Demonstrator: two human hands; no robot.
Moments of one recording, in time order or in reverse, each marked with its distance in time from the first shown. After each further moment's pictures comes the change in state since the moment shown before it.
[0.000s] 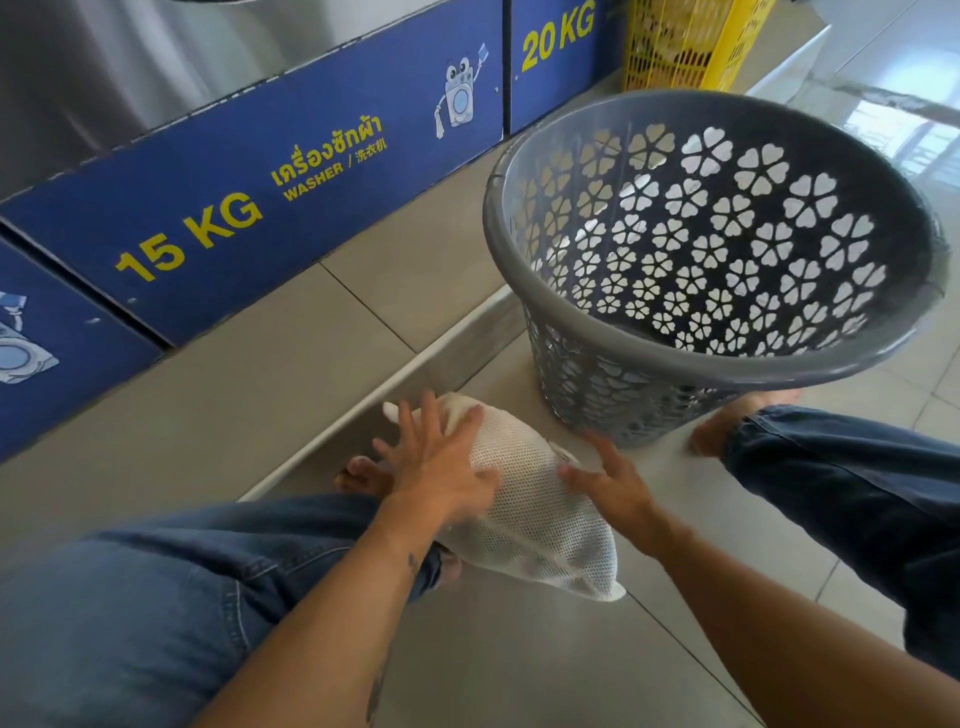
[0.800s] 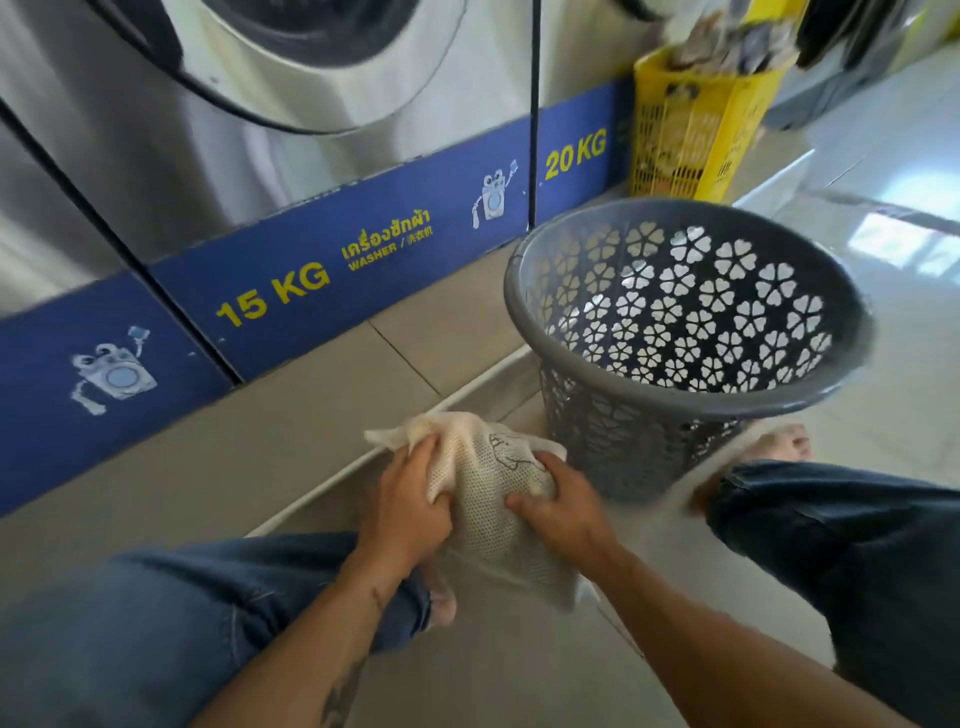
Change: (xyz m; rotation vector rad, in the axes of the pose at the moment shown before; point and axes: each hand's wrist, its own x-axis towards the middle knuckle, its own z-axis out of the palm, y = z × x) left_hand -0.085 -0.020 -0.022 -0.427 0.437 -0.026; right_hand -0.055 -0.061 0.036 -0.149 0.035 -0.249
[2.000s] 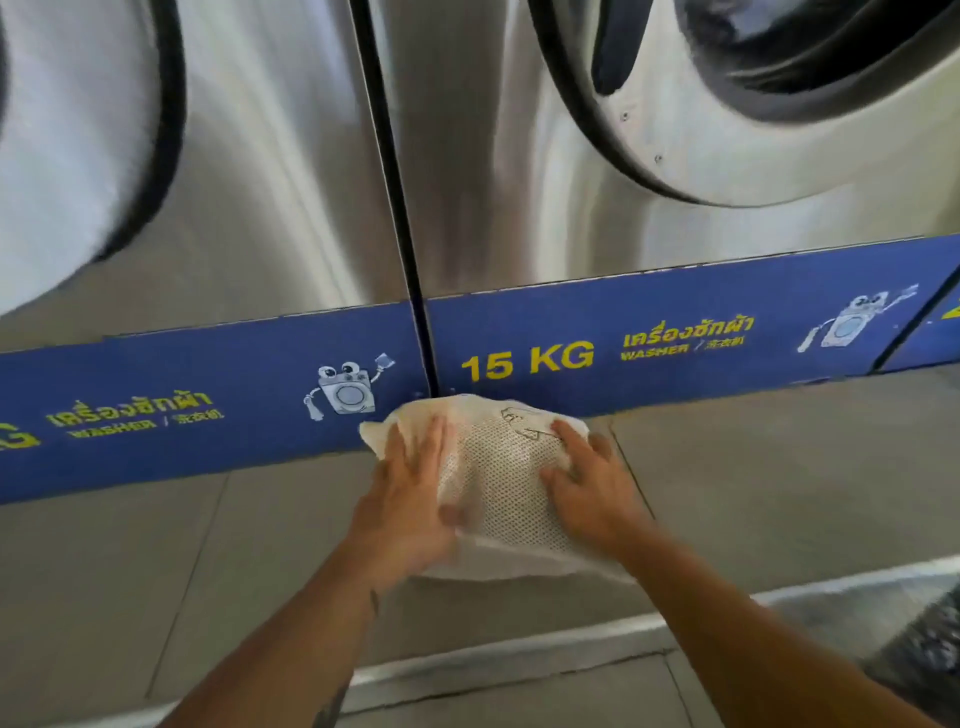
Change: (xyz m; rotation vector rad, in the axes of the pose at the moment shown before) left_hand 0.147 -0.199 -0.155 0.195 0.073 -0.454; right_hand 0.227 -0.222 0.198 -0.444 -0.288 -0.423
